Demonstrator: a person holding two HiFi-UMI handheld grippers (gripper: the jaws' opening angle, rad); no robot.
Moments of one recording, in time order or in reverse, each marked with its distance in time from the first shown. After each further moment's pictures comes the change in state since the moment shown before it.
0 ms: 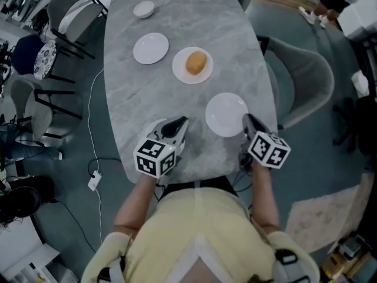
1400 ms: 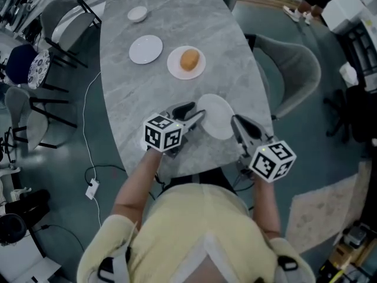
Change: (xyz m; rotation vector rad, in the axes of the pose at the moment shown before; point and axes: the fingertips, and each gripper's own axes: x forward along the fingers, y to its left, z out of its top) left arm 0.037 -0.033 -0.003 -0.010 0.010 -0.291; right arm -0.096 0.116 0.012 -0.205 -0.126 0.315
